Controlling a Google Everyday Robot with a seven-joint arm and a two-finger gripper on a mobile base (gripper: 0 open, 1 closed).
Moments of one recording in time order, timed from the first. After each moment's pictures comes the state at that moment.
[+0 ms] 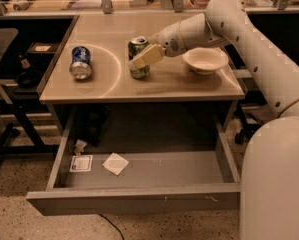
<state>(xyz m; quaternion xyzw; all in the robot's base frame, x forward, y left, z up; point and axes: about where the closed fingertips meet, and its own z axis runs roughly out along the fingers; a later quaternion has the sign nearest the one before) 0.725 0.016 0.875 -0.50 0.68 0.36 0.39</state>
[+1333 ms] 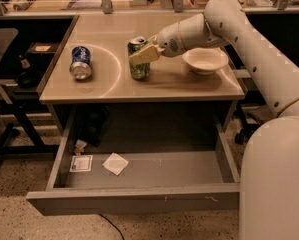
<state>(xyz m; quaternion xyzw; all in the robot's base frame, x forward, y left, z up) 0.725 0.016 0.875 -0.50 0.68 0.36 0.39</state>
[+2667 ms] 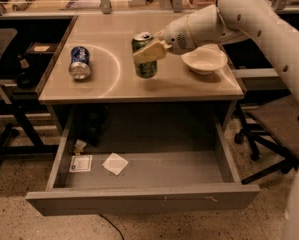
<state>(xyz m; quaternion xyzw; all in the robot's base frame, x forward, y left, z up) 0.678 0.005 0.911 -0.50 0.69 0.33 0.40</state>
